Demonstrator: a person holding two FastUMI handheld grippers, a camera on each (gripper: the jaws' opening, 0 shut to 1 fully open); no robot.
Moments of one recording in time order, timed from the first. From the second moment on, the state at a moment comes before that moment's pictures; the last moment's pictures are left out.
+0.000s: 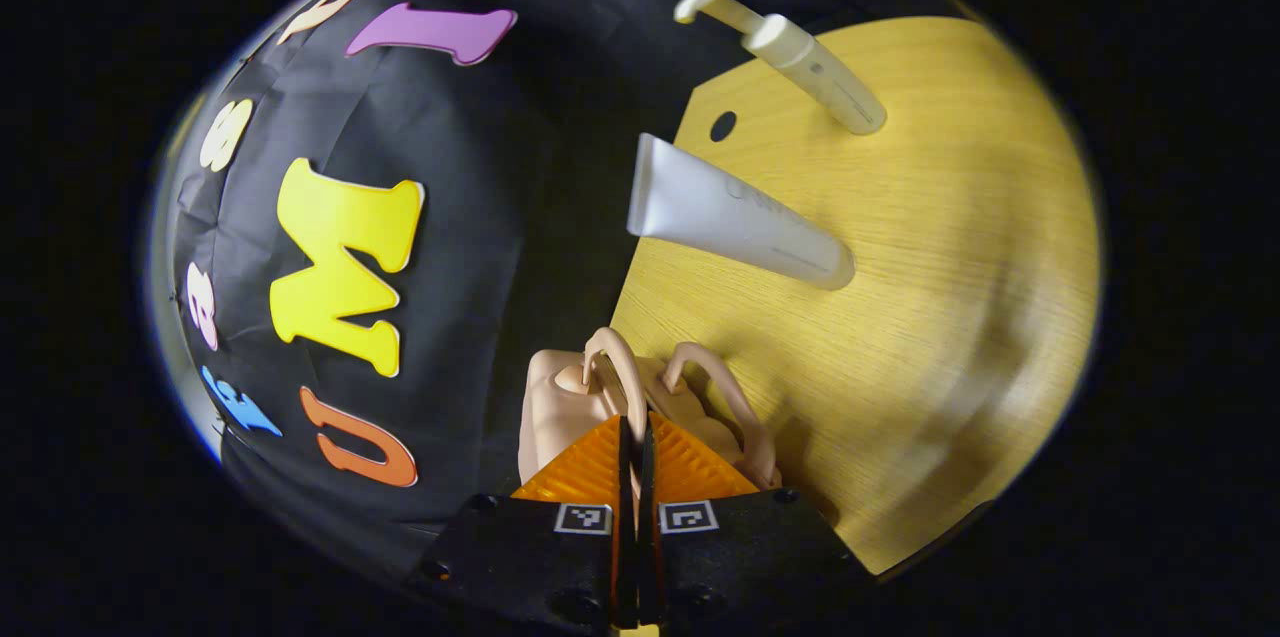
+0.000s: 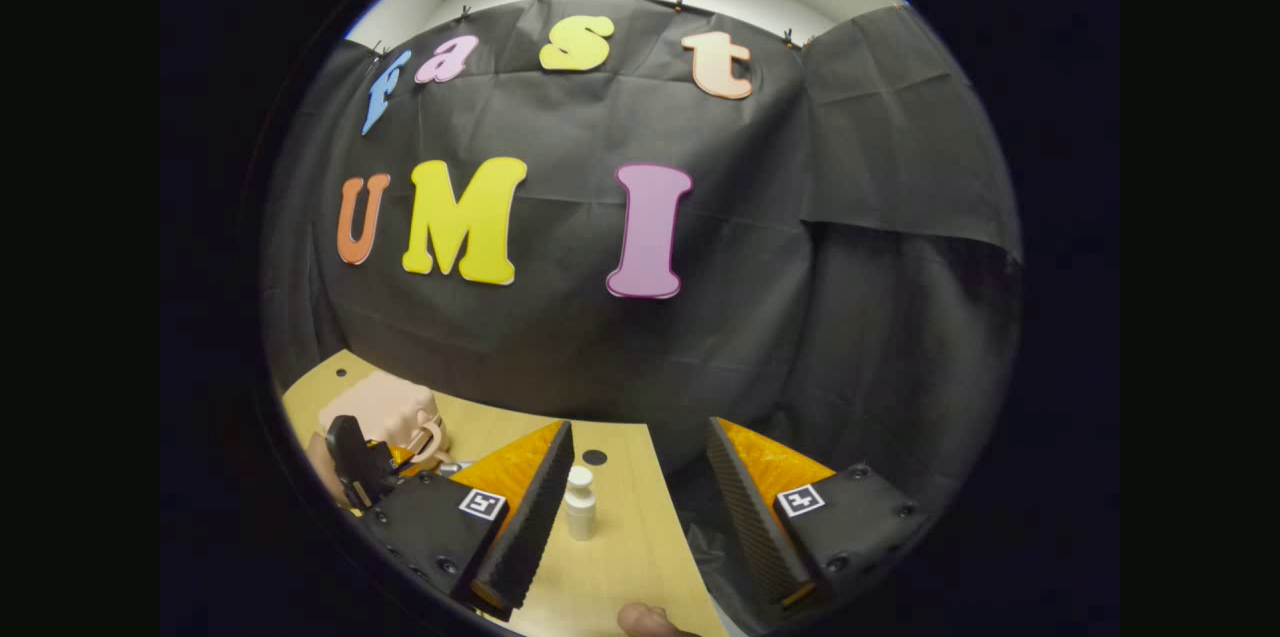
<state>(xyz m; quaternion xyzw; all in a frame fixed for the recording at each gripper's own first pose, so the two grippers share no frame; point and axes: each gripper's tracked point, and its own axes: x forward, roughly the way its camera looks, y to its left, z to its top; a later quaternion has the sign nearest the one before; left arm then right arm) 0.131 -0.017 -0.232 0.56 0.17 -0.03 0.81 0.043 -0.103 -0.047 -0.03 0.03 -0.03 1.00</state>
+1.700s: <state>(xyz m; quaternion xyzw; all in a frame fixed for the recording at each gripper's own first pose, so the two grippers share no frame) 0.113 0.445 -0.193 0.17 0.16 0.05 0.97 0.031 0.132 -0.018 -0.07 0.04 -0.04 1.00</state>
